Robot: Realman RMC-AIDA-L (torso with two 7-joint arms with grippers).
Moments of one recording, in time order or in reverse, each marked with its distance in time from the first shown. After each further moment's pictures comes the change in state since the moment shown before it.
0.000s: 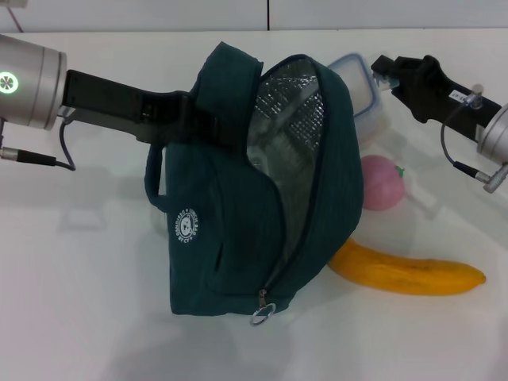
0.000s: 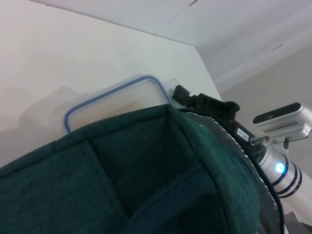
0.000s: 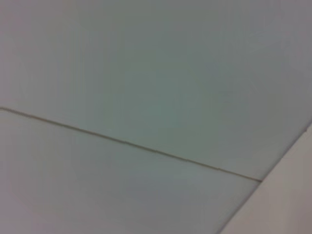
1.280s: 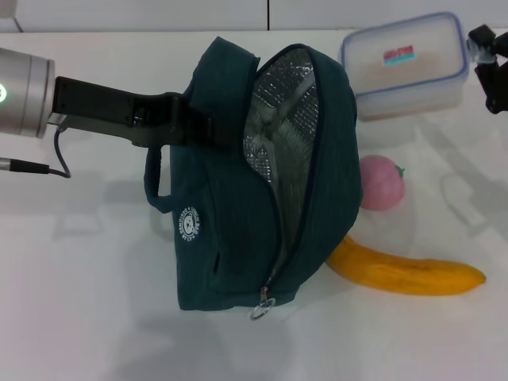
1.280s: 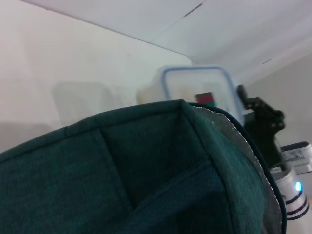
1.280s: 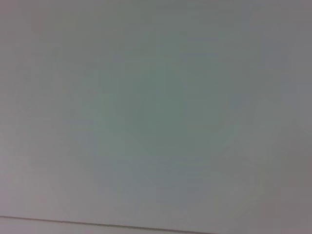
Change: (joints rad) left arm 0.038 -0.004 -0.013 0.000 -0.043 0.001 0.008; right arm -0.163 0.000 0.000 0.011 0.287 -0.268 0.075
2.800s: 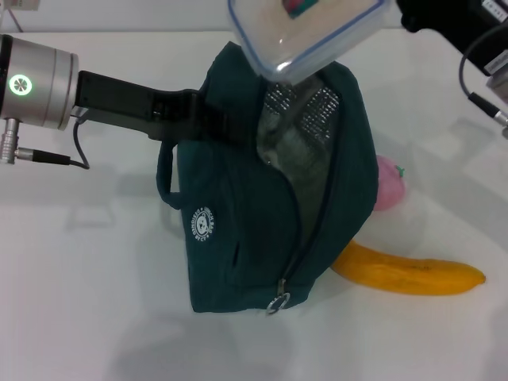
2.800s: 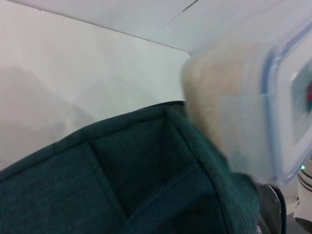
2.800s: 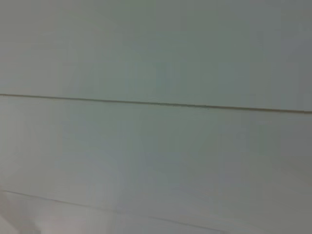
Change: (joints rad) left arm -0.053 -0.002 0.008 -0.066 0.027 -0.038 0.043; right arm 0.219 0.000 -0.179 -0.007 0.074 -0.157 0.090
